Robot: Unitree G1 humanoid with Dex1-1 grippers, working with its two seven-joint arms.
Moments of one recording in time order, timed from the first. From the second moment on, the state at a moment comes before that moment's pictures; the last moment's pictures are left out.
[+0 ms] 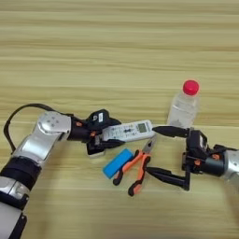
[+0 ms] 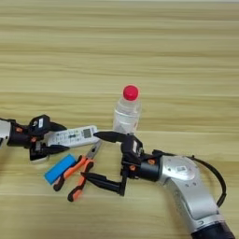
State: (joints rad) left arm -0.41 0.46 -0.33 0.50 -0.03 -0.11 -1.13; right arm 0.01 -0.40 0.24 -0.05 0.37 -0.10 1.09
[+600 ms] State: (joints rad) left arm -0.38 0.48 -0.28 0.35 -0.08 -0.08 -1.12; right arm 0.02 -0.40 0.24 -0.05 0.37 -0.10 1.08
